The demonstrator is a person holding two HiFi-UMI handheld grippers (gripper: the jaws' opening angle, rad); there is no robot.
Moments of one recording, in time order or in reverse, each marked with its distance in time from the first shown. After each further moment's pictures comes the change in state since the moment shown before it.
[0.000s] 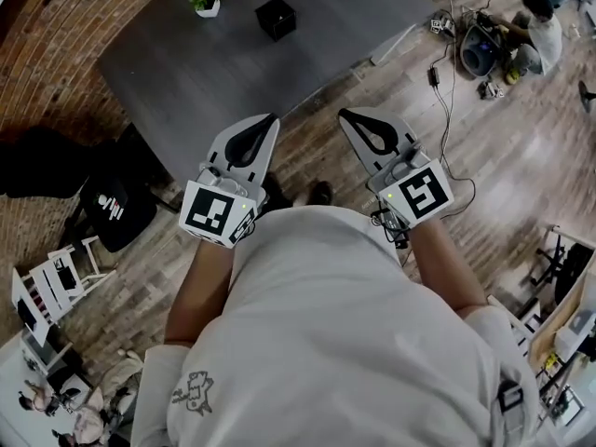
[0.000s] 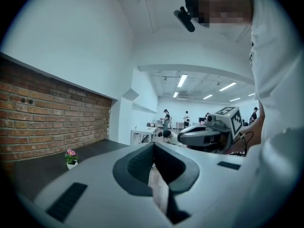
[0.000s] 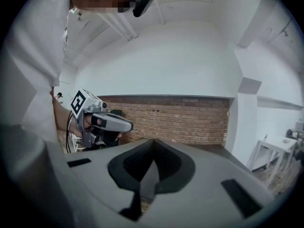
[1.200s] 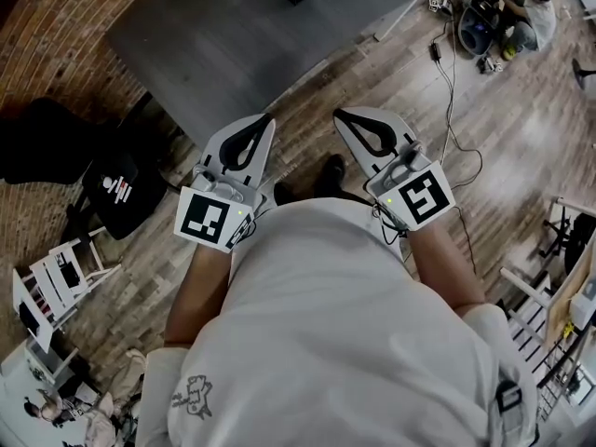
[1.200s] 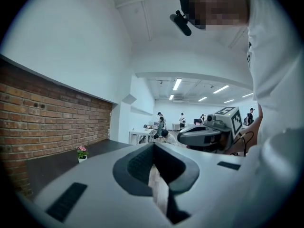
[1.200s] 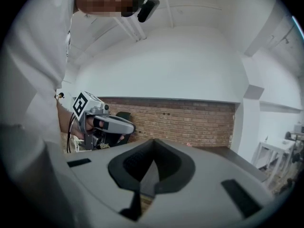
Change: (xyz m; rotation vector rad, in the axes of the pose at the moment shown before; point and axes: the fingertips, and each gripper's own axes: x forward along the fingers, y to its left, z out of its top) left arm -0.163 -0.012 -0.018 0.024 -0.031 -0.043; right arm 0.004 0.171 0.021 -0.011 -0.028 -0.020
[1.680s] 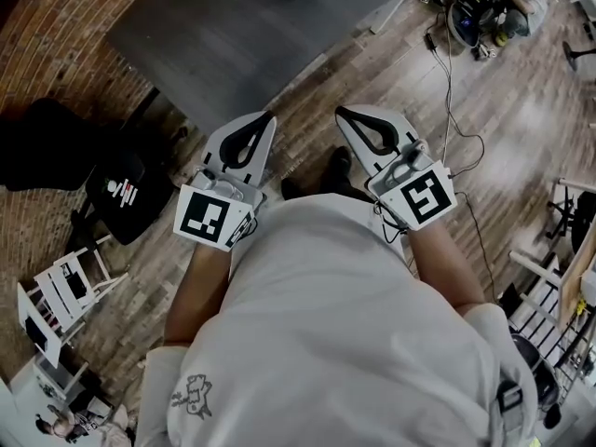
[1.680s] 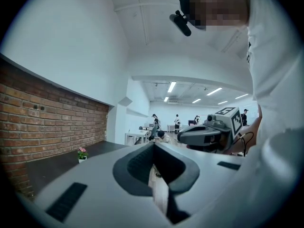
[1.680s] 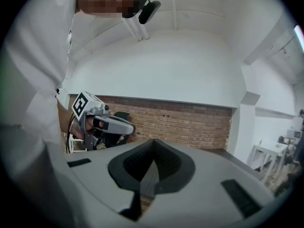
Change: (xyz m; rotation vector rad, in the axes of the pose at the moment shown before) left arm -0.059 0.001 0.001 0.010 -0.036 -0.065; right arm 0.005 0.063 0.011 -0.031 -0.010 -0.071
